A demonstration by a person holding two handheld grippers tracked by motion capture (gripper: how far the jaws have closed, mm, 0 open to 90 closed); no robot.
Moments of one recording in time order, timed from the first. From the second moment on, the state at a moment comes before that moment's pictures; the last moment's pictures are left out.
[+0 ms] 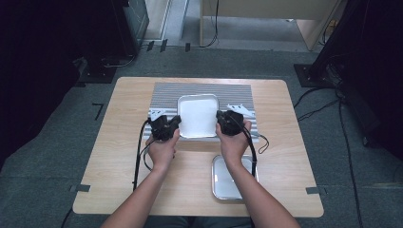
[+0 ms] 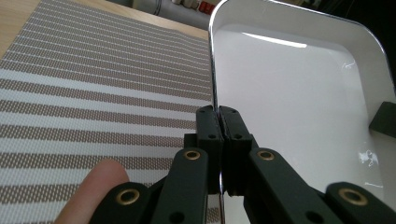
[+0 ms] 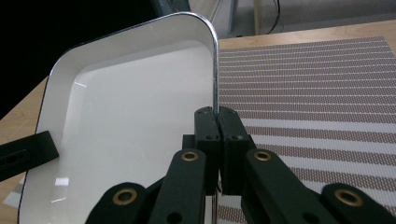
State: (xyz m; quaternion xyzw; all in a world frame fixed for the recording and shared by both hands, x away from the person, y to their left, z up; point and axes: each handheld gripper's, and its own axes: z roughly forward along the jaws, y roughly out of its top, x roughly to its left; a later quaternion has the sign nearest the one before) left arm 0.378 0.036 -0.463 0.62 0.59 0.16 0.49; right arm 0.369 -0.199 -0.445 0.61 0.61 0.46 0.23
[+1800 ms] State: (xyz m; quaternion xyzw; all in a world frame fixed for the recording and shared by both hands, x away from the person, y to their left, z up) left arm 0.504 0.027 -0.498 0.67 0.65 0.09 0.36; right arm 0.483 -0.203 -0.508 0.66 0.61 0.40 0.14
